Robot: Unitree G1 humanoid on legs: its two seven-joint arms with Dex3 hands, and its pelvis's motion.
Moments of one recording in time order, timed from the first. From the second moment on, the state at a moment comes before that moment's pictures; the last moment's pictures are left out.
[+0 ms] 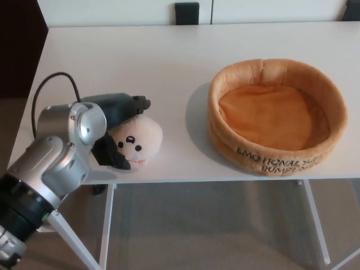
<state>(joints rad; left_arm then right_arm) -0.66 0.54 -0.62 0.22 0.55 0.47 -0.59 0.07 -0.51 0.12 1.31 -0.25 -0.10 0.18</state>
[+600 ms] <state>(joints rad) -0.62 0.45 -0.61 0.31 0.61 0.42 -0.42 0.06 -0.51 0.10 1.31 -0.25 -0.10 0.19</state>
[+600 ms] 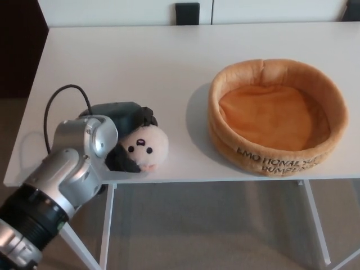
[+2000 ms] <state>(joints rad) -0.85 0.25 -0.32 0.26 0.58 0.11 0.06 0.04 -0.50 0.11 1.32 -0.25 -0.09 0.19</state>
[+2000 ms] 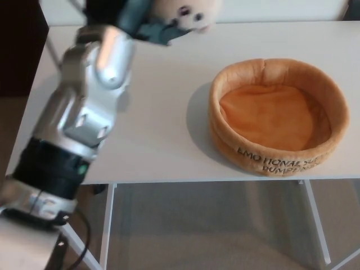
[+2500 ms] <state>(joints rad) -0.99 0.01 -0.52 0.50 0.63 0.16 0.02 0.03 -0.48 0.12 1.32 -0.27 -0.08 0.18</state>
